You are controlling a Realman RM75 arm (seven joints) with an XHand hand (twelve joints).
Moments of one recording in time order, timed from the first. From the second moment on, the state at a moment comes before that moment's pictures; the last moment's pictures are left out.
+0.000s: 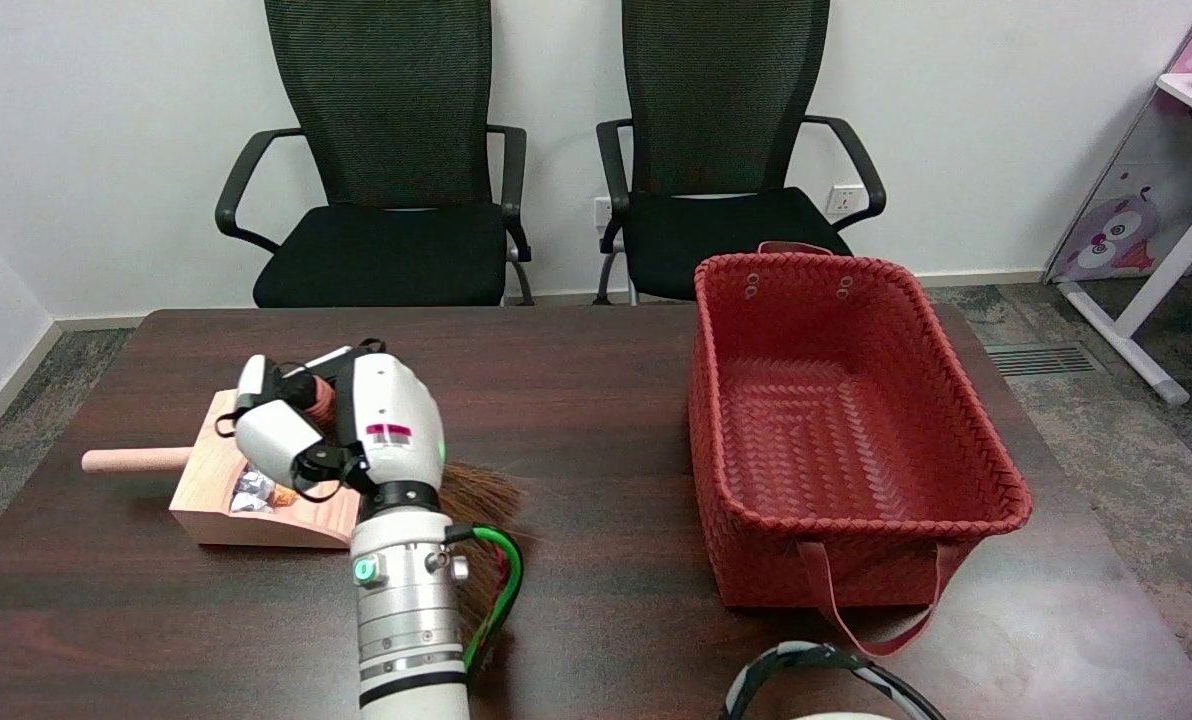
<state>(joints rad) 0.34 -2.01 0.34 -0.80 -1.72 1.45 0.01</state>
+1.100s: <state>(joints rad) 0.39 -2.03 0.36 -0.65 -1.70 1.37 0.20</state>
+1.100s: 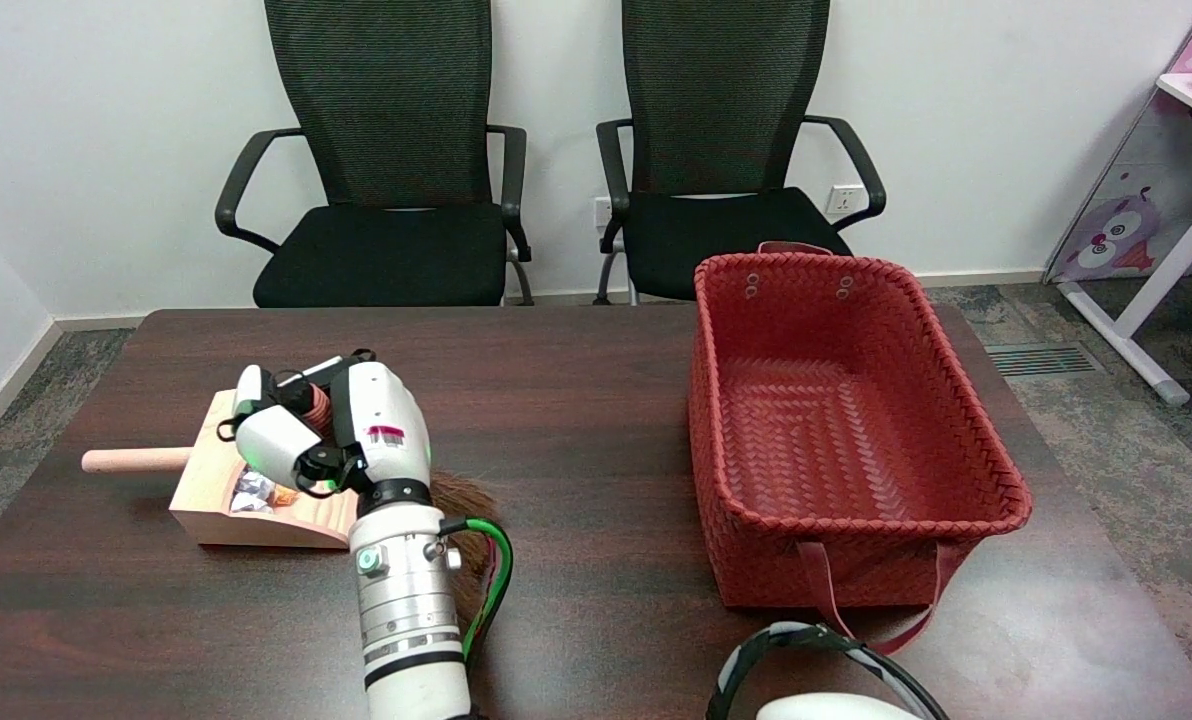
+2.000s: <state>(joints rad) 0.53 -1.96 0.43 -0.41 -1.70 1.14 0.88</state>
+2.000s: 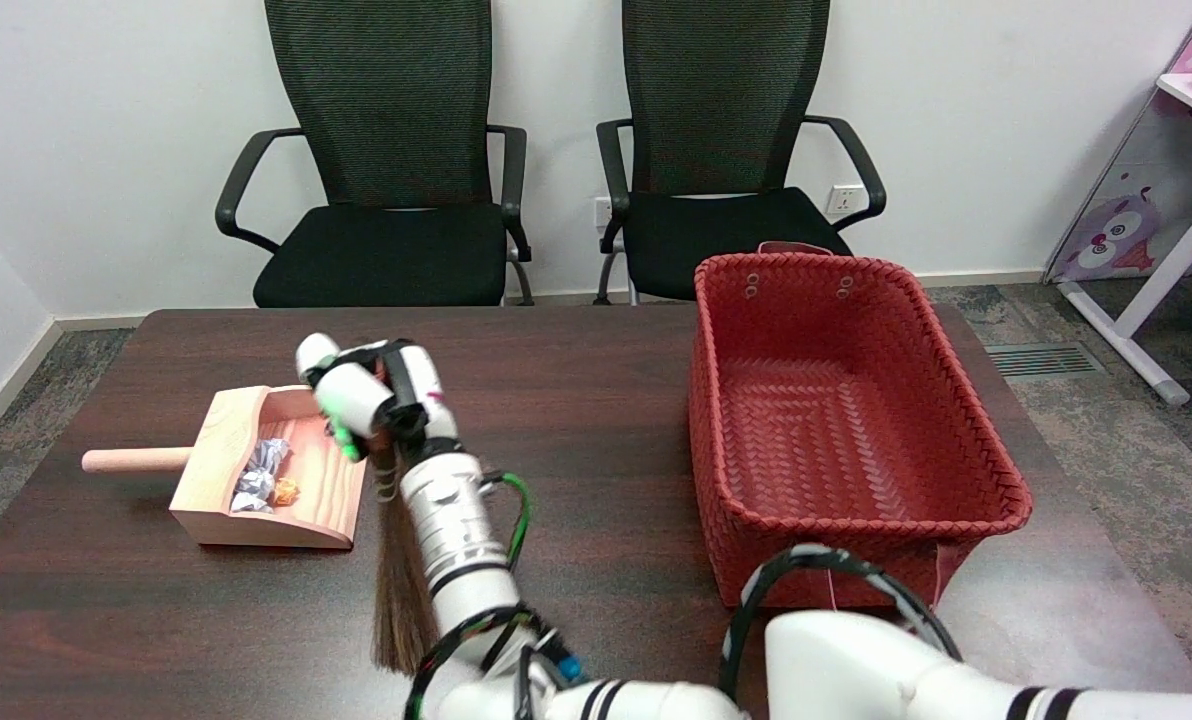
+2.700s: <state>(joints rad) 0.63 -1.80 0.44 -0.43 -1.72 1.10 1.19</state>
